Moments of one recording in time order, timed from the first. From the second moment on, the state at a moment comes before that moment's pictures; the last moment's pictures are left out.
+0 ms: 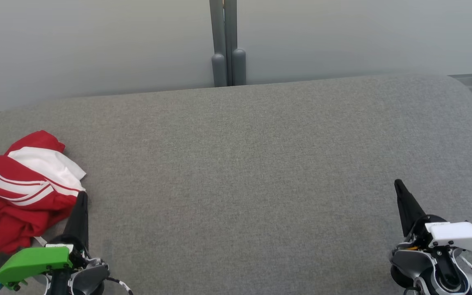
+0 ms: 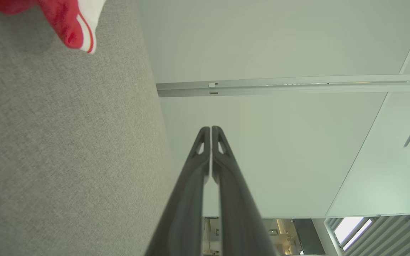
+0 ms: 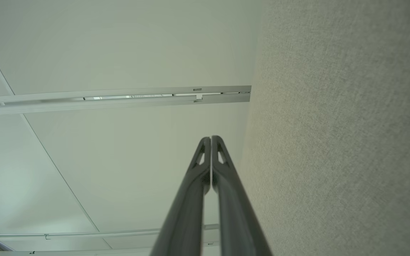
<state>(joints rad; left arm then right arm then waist) -0.10 0.05 0.13 0.25 -1.61 -0.13 0.13 -0.10 -0.05 -0.10 0.25 1.61 0.13 0.10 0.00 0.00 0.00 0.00</state>
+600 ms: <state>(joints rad) -0.07 0.05 0.06 0.26 -1.55 -0.13 0.06 -0.07 -0.05 -0.07 0.25 1.48 0.13 0.04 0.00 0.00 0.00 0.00</state>
